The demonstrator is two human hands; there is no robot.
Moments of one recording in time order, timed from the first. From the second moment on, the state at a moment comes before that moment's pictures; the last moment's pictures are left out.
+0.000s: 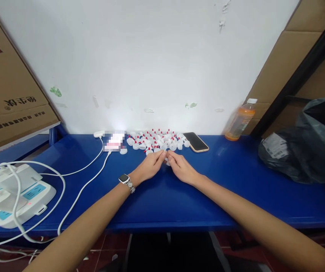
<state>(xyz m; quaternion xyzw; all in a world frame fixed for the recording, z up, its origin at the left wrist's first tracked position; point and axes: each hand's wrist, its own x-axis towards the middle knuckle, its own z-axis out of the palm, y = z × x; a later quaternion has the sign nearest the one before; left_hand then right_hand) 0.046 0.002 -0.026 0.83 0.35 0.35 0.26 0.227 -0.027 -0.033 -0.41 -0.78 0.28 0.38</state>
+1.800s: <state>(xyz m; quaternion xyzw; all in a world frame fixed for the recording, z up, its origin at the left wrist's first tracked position) 0.008 0.008 -0.025 0.82 0.44 0.36 0.10 0.192 0.039 -0.001 -0.48 -0.78 0.16 0.36</state>
